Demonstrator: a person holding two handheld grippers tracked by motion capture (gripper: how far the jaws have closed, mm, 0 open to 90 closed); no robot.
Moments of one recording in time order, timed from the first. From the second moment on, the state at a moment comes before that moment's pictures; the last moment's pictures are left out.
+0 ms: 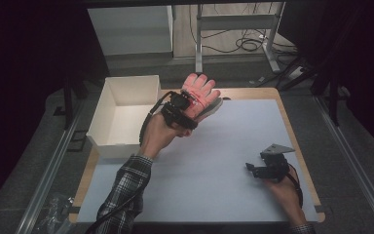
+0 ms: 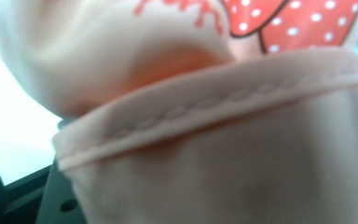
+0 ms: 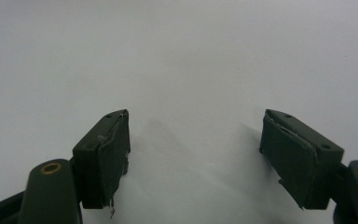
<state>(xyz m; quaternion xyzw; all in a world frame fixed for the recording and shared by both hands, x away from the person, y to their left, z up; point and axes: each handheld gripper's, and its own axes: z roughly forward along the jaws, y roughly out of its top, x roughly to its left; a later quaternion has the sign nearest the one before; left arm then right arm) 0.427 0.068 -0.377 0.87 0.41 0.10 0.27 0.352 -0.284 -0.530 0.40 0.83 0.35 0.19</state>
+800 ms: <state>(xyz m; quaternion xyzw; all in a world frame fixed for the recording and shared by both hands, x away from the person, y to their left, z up) 0.440 0.146 -0.344 0.81 0.50 0.16 0.25 0.352 -0.284 -0.530 0.40 0.83 0.35 0.19</state>
